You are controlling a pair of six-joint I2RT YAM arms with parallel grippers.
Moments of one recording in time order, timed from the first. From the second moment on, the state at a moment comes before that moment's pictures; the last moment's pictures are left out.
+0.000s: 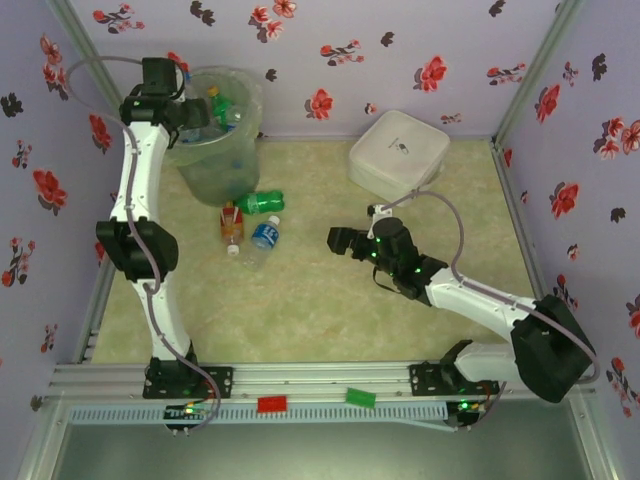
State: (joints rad) left arm -0.05 2.10 2.38 -1.01 -0.10 -0.15; right arm 0.70 1.24 0.64 0.13 0.04 0.66
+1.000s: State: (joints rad) left arm -0.15 1.19 0.96 -0.33 0.32 -0.53; right arm 0.70 1.30 0.64 0.19 0.04 0.68
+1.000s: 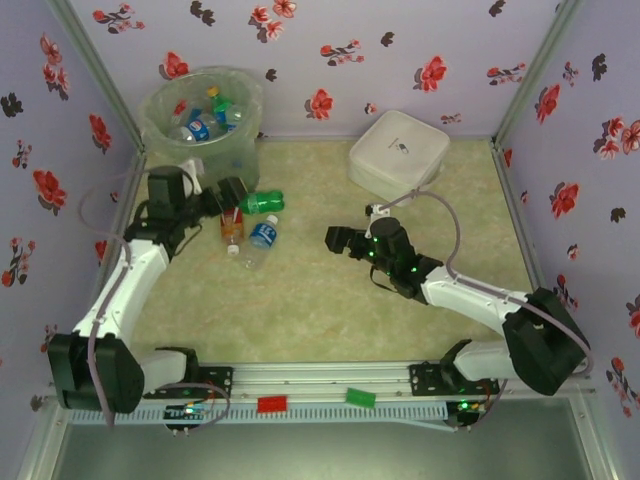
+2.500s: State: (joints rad) left arm -0.56 1.82 1.19 -0.71 -0.21 -0.30; right arm 0.70 1.26 0.62 0.16 0.07 0.69
